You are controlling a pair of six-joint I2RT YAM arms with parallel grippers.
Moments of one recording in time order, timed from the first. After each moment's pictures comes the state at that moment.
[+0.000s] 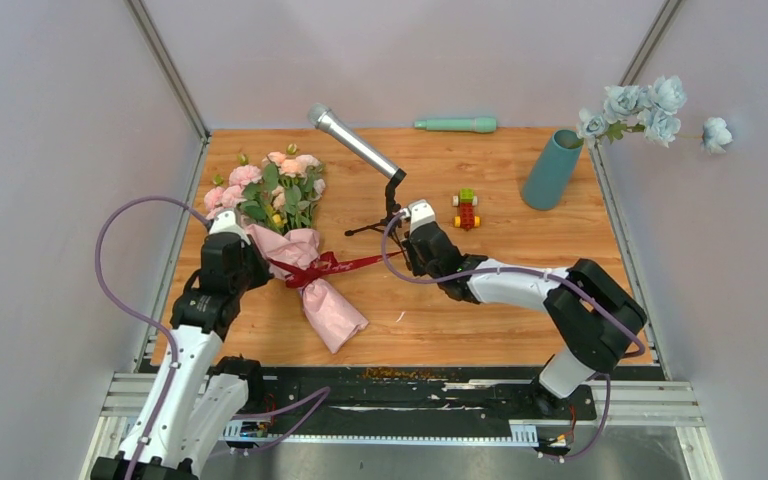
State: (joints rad) left arm -0.13 0.69 0.63 -0.57 -0.09 -0.45; right arm 0.81 1.62 0.82 0.17 0.31 0.21
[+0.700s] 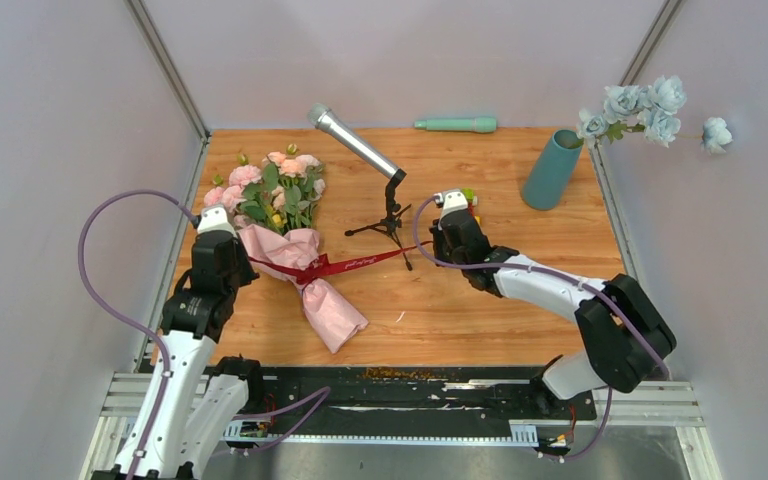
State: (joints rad) left arm -0.12 0.66 0.72 -0.66 -0.26 -0.32; right arm 0.66 1.47 0.78 0.05 0.23 0.27
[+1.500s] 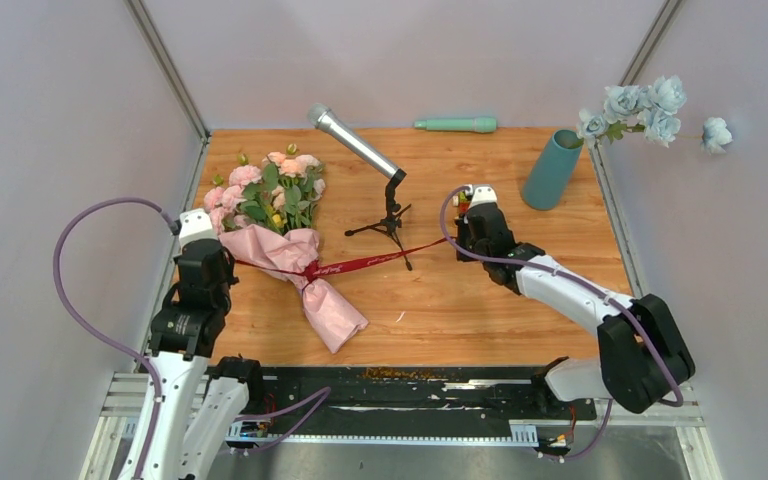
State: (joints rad) left arm -0.11 0.58 0.77 -0.74 -0.50 -0.20; right arm 0.53 1.35 0.77 -0.07 0.19 0.31
